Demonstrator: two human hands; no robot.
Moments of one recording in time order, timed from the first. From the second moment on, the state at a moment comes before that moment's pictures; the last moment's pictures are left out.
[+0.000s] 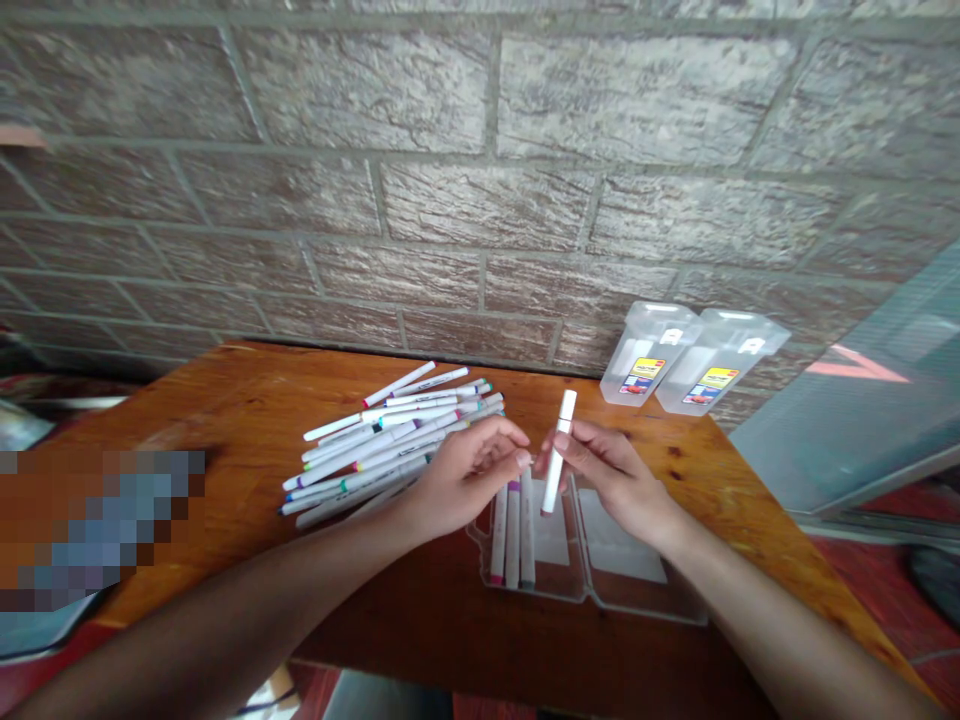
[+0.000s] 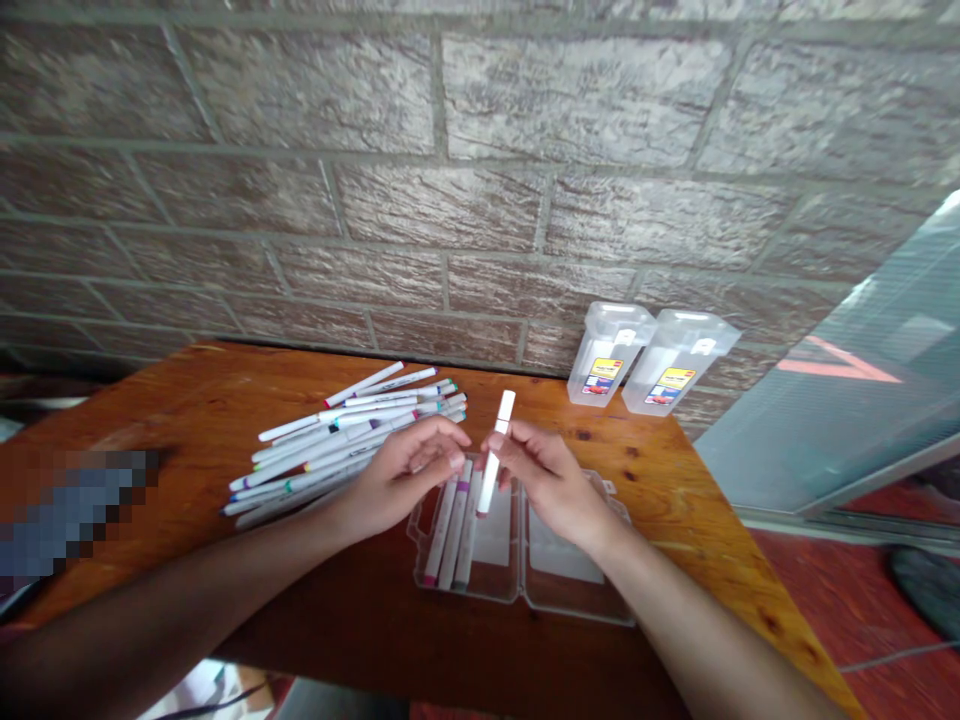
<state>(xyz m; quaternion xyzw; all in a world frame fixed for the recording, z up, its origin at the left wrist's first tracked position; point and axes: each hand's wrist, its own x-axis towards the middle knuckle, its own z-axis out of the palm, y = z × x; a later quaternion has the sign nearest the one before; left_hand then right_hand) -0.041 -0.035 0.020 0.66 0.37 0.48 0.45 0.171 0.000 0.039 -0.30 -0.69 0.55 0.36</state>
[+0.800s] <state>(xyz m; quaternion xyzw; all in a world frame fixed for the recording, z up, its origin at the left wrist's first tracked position) -0.050 -0.031 0.031 0.54 0.20 0.50 0.65 0.185 0.013 0.043 -0.32 -0.64 0.59 0.37</state>
